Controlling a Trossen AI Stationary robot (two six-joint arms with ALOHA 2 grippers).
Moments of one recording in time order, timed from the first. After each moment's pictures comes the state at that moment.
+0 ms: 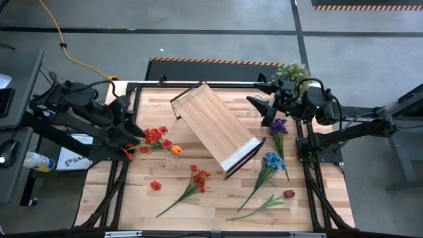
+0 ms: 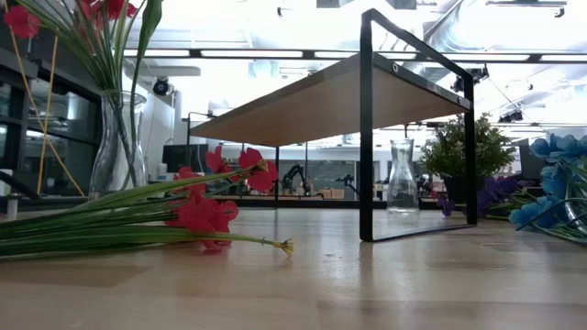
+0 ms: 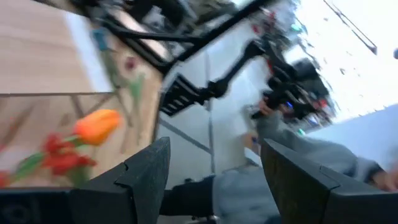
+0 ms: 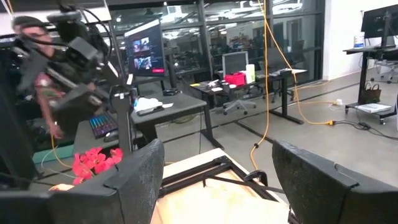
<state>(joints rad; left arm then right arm) -0.27 0.84 1.45 -0.88 0.16 -0.88 -0.03 0.96 1.03 0.01 0.36 0.14</state>
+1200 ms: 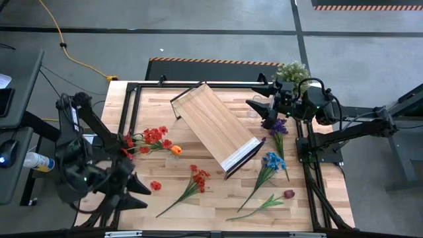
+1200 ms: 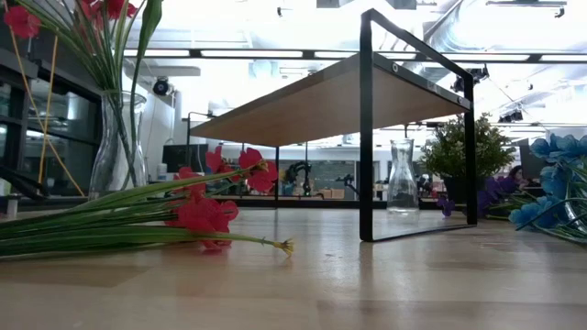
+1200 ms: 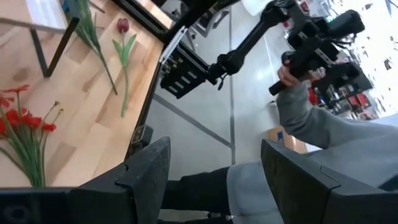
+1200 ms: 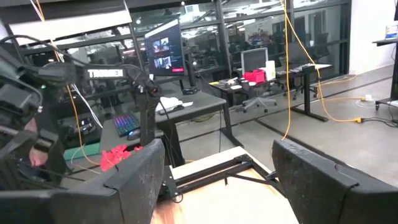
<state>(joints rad) -1.09 1.20 1.45 -0.71 -0.67 -1.23 -0.03 0.96 1.03 0.02 0.28 0.18</state>
